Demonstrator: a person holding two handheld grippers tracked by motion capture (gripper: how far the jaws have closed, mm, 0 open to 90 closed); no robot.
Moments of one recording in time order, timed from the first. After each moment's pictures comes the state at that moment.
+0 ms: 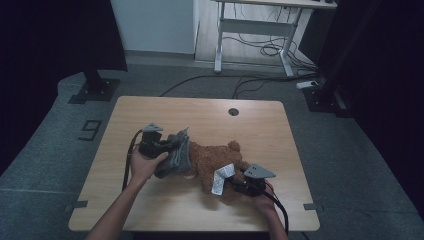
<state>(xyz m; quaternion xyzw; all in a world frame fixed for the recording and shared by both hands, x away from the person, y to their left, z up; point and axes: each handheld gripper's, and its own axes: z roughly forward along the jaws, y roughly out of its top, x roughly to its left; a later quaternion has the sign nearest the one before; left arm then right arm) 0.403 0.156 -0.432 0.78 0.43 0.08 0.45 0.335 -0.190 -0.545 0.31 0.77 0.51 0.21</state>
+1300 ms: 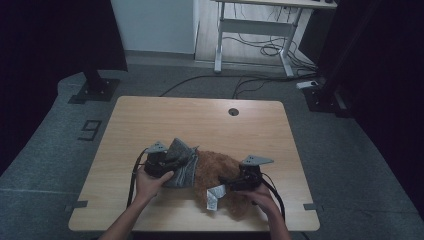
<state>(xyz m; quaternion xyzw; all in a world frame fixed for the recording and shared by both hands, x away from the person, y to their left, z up) 0.357 0.156 -0.479 0.77 0.40 0.05 0.50 0.350 -0.178 -0.523 0.34 0.78 0.52 0.05</state>
